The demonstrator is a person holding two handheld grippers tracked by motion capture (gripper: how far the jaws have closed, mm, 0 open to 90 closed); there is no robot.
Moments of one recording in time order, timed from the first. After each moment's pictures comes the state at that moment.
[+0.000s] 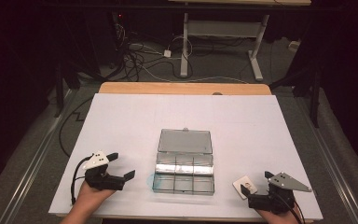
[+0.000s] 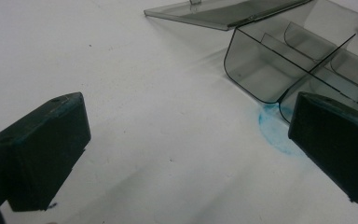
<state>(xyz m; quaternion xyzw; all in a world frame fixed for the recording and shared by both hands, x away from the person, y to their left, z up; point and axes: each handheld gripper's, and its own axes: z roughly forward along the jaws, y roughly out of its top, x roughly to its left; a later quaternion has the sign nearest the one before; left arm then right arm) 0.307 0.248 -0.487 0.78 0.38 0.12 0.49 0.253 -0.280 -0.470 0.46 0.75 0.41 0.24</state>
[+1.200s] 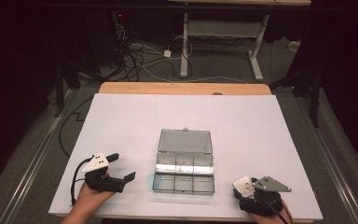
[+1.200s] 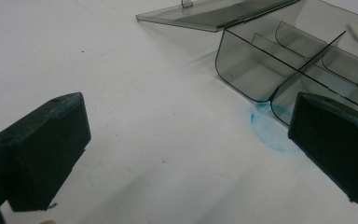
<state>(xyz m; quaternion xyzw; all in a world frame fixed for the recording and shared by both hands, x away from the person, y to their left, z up) 0.303 0.246 -0.487 0.78 0.36 0.13 0.49 0.251 -0.254 -0.484 0.46 0.79 0.33 0.23</state>
